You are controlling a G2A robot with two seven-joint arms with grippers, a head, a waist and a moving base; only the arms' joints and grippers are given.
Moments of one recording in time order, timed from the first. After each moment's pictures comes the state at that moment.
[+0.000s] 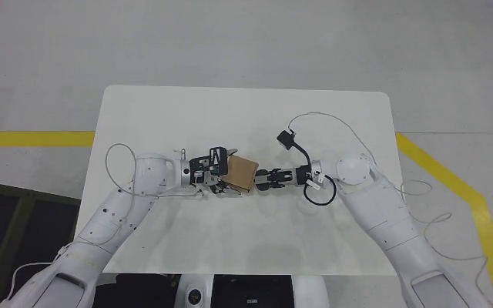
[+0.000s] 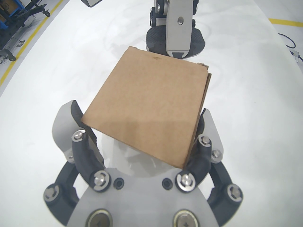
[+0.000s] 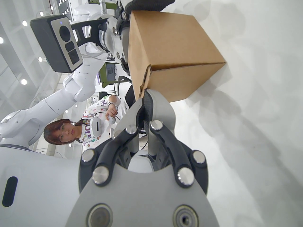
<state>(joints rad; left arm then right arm) 0.90 -1.04 -0.91 -1.28 1.63 -0.92 0.33 -0.85 -1.20 0.94 -1.20 0.21 -0.28 1.17</state>
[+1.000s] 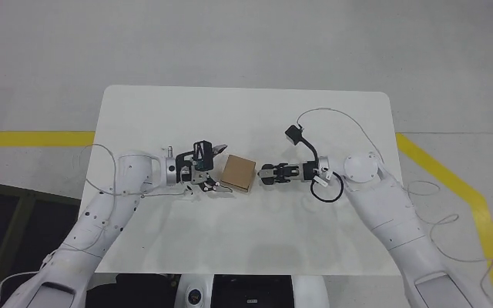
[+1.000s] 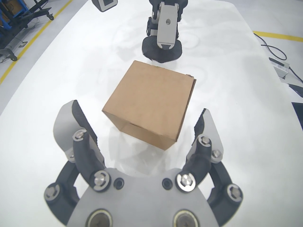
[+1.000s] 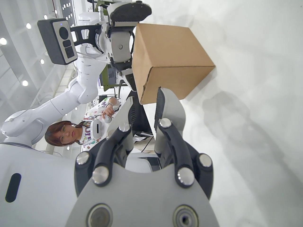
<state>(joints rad) 0.97 -0.99 -1.06 -1.36 1.55 -1.01 0.30 -0.86 -1.18 1.01 -1.21 0.22 -0.31 1.17</state>
